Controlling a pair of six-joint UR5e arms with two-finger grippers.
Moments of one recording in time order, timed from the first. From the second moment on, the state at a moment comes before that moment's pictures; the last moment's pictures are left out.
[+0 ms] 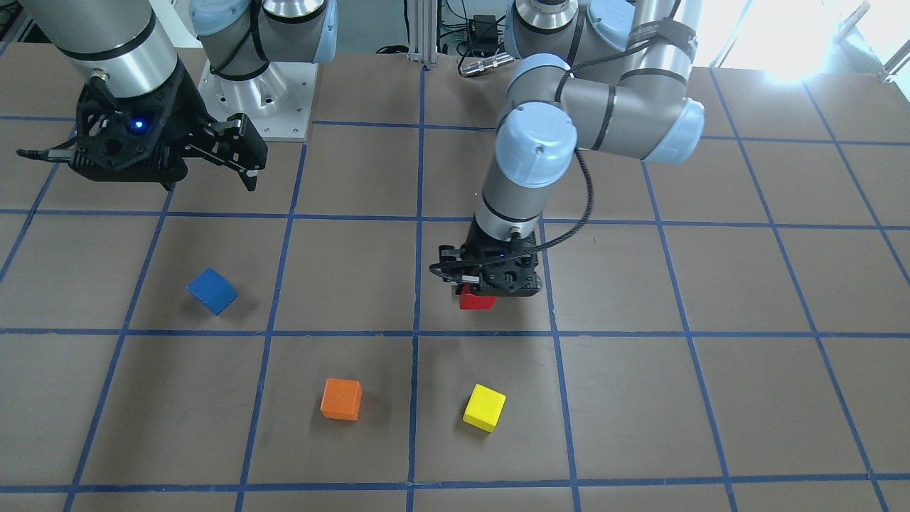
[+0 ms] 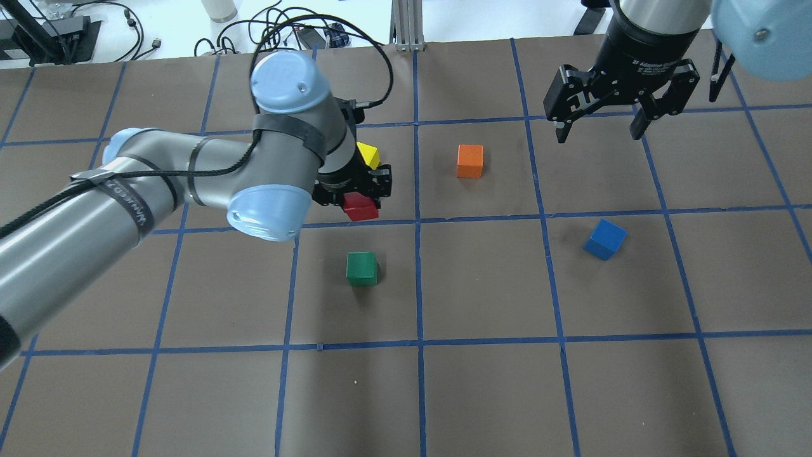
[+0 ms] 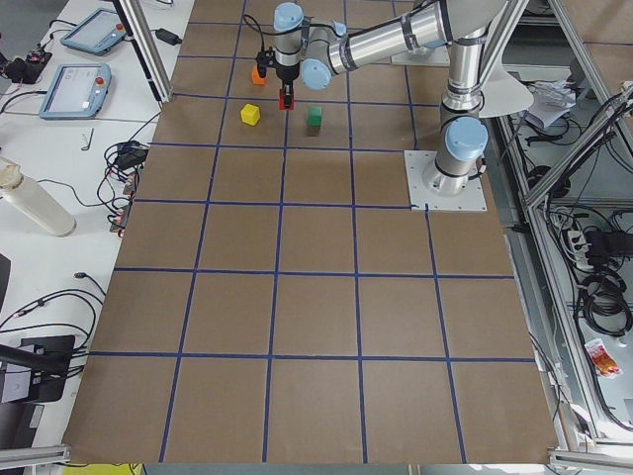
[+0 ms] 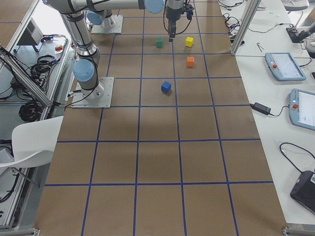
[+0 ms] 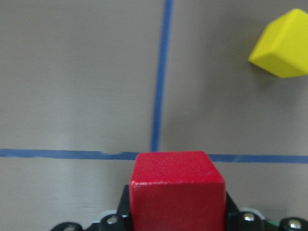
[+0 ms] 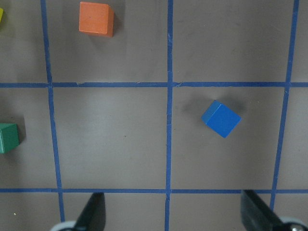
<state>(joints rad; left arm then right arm) -1.85 -1.87 -1.78 -0.99 1.48 -0.35 1.58 -1.52 1.49 -1.49 -1.55 0.00</state>
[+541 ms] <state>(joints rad) -2.05 -2.04 -1.66 -0.97 1.49 -0.54 1.58 -1.52 1.49 -1.49 -1.56 0.00</state>
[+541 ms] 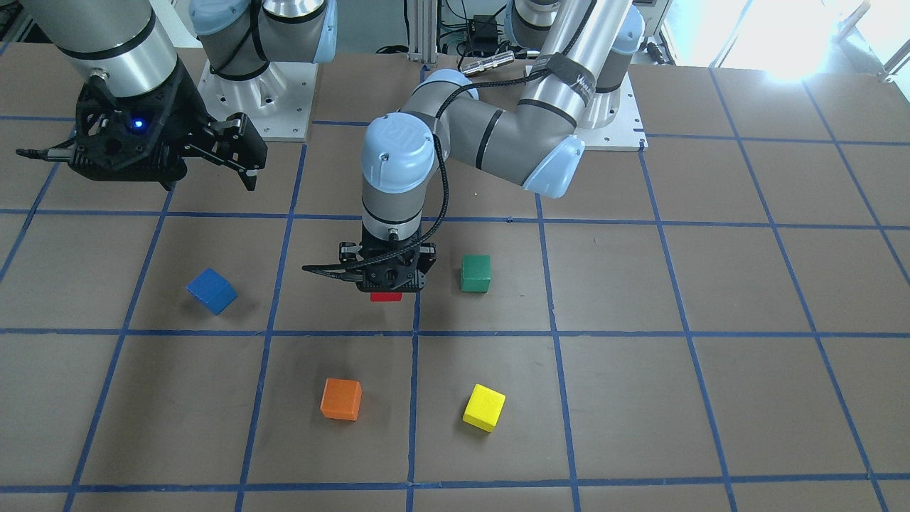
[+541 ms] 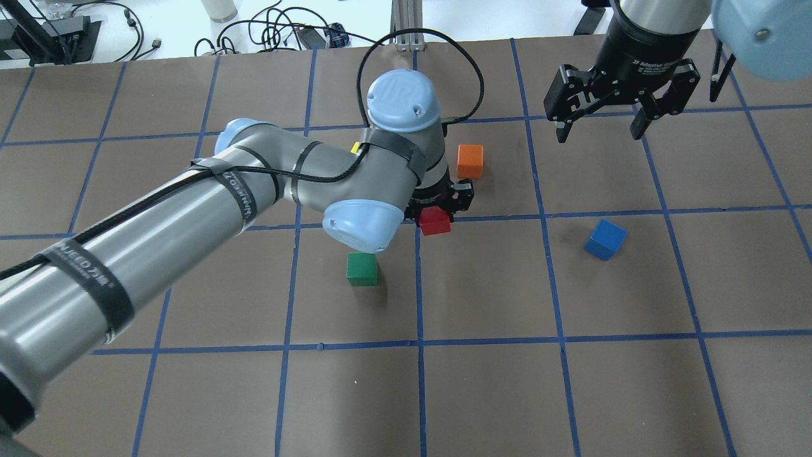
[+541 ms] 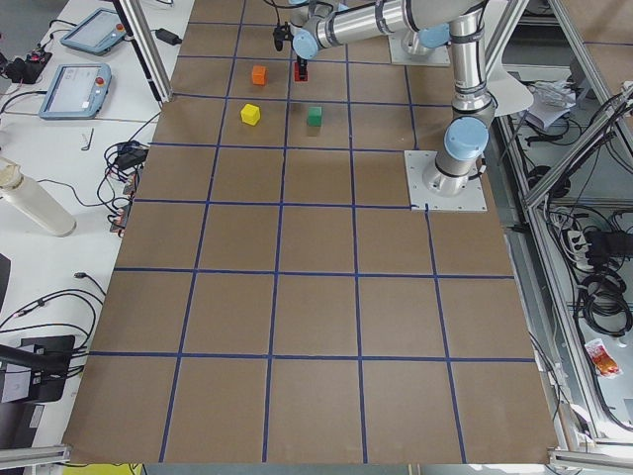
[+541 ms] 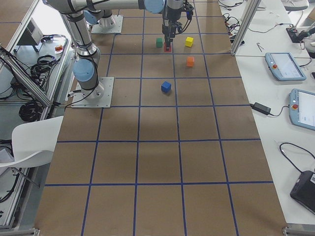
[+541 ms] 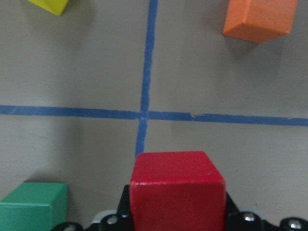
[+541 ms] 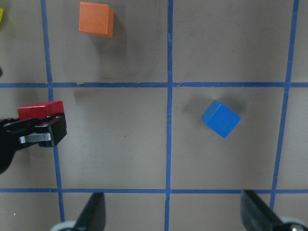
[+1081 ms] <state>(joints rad) -2.08 -2.11 -1.65 -0.92 1.49 -0.56 1.58 -1.52 1.49 -1.49 -1.56 0.00</state>
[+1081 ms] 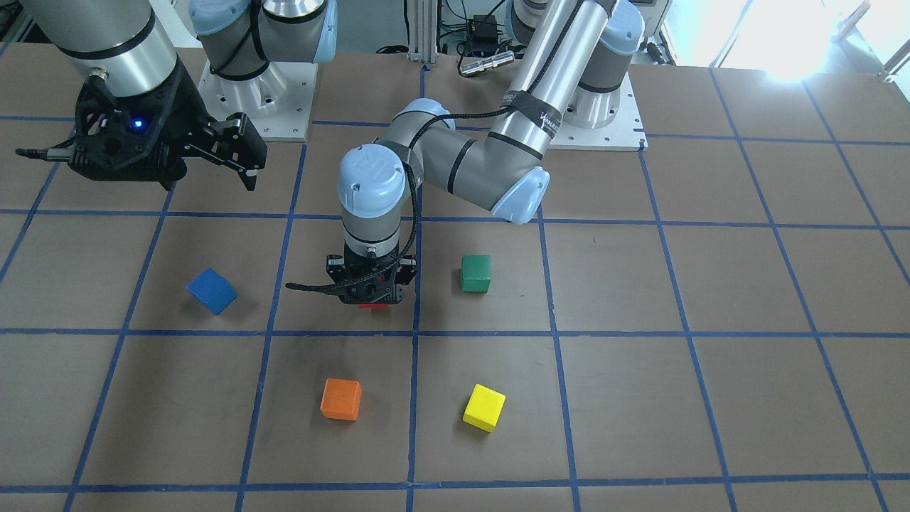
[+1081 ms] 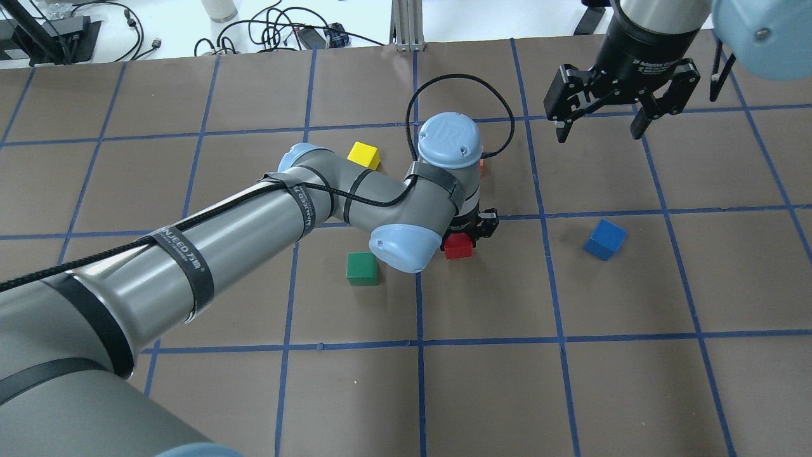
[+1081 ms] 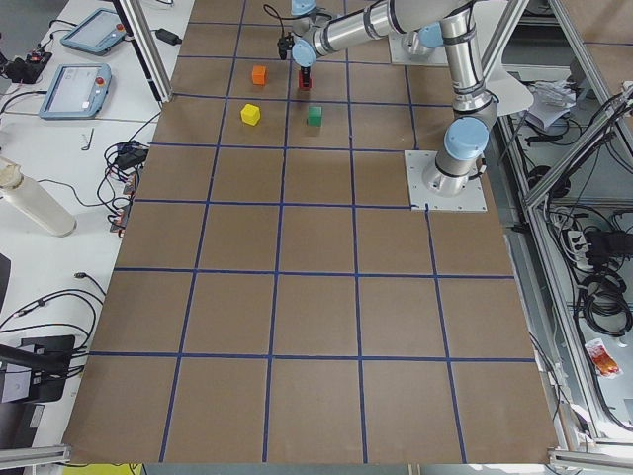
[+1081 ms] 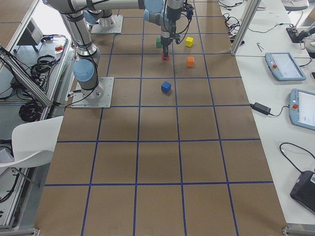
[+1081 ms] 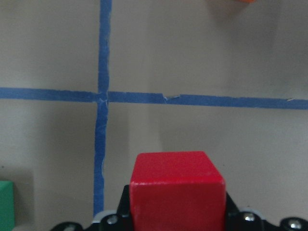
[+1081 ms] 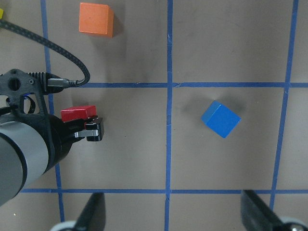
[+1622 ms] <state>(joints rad) -1.98 -2.00 -1.66 -0.97 1.49 -0.52 1.58 -1.52 1.49 -1.49 -1.55 0.00</state>
